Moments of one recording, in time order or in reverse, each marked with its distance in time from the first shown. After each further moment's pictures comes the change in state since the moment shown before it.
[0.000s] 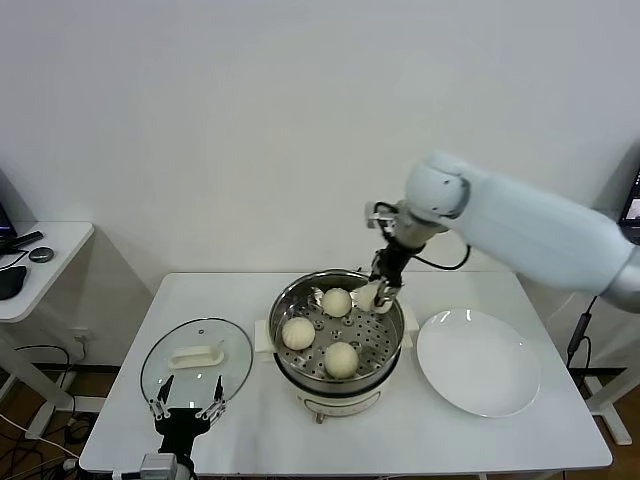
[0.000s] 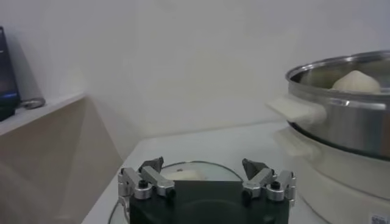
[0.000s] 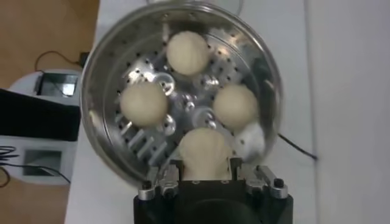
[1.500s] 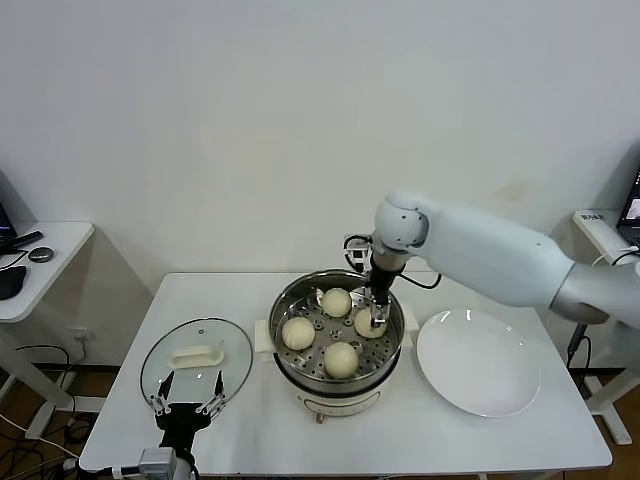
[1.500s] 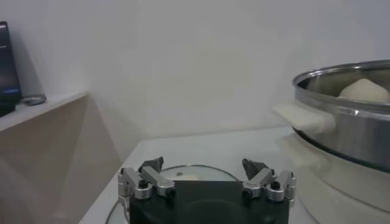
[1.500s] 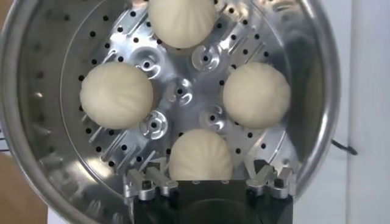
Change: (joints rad) left arm -0.024 -0.011 -0.010 0.005 -0.021 0.010 0.011; right arm -0.098 0.066 0.019 -0.074 -0.149 -0.061 0.036
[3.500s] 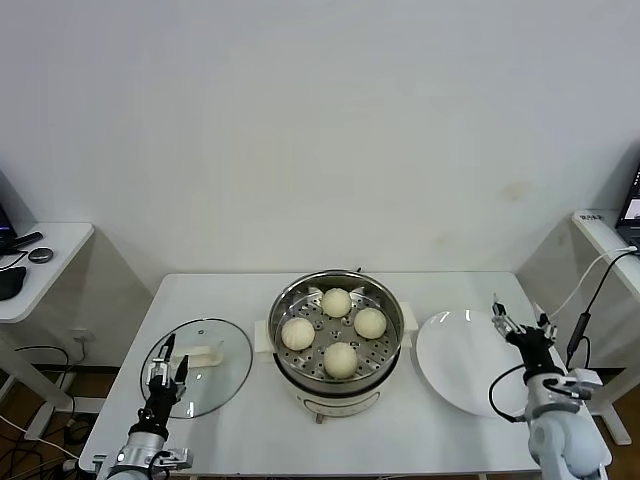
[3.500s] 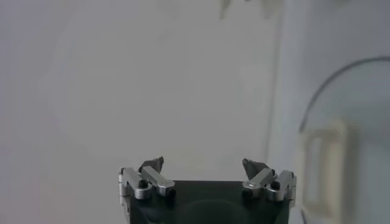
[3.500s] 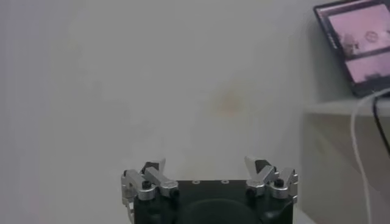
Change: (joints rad) left arm -0.220 0.327 0.016 0.447 1.147 -0.210 -0.244; right arm -1.677 0.237 1.821 0.482 0.458 0.693 1.197
